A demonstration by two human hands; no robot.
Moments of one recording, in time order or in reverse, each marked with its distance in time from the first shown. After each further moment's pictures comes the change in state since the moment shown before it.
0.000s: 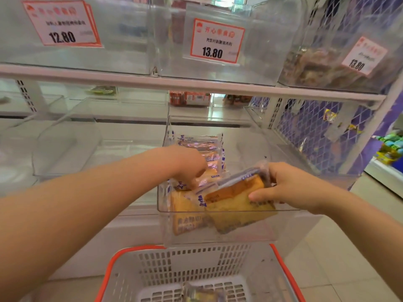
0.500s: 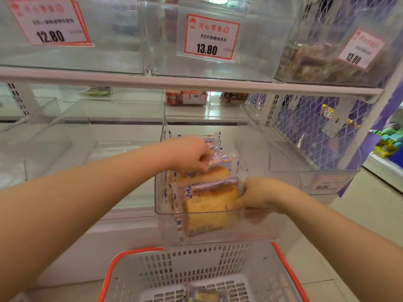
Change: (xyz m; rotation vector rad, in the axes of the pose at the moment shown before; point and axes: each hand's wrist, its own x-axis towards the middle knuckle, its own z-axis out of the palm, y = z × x) left_hand -0.012 -0.004 -0.019 -0.327 0.218 0.015; right_hand 0.037 0.007 0.039 -0.022 -0.076 0.502
